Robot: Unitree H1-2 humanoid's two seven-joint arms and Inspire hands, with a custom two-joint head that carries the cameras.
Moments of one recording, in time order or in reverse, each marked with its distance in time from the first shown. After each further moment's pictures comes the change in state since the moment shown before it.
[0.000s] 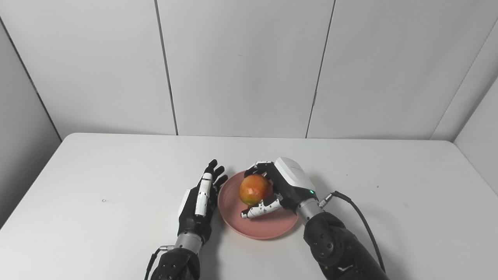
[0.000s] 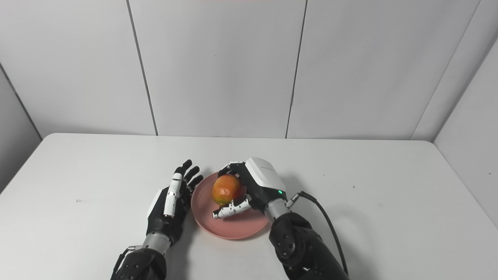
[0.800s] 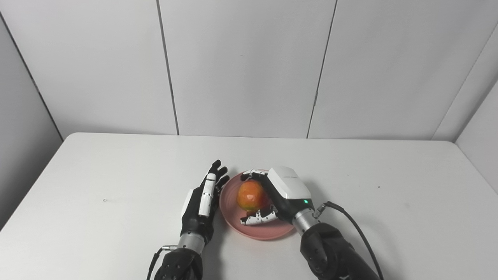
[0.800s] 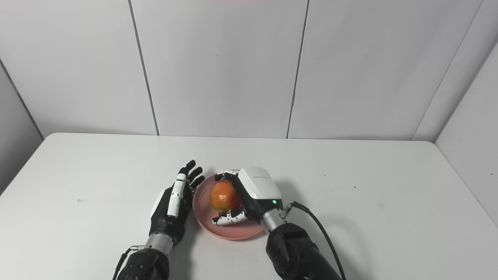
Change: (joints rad) left arm 0.003 0.004 -0.017 0.000 0.041 -0.006 0.008; right arm 0.023 -0.017 0.058 0.027 -0.141 -0.054 -0.026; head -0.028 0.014
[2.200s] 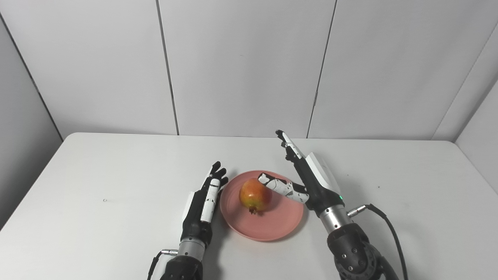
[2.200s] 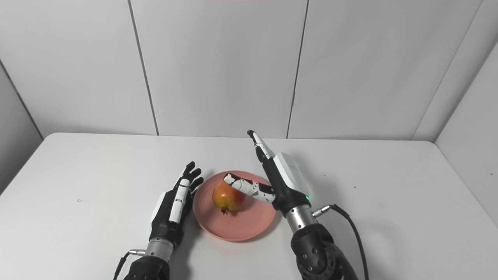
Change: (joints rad) left arm 0.024 0.008 -0.030 0.056 0.121 -0.176 0.023; right arm 0.119 0.045 -0.258 -0.237 0.276 -0.054 -0.018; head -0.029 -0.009
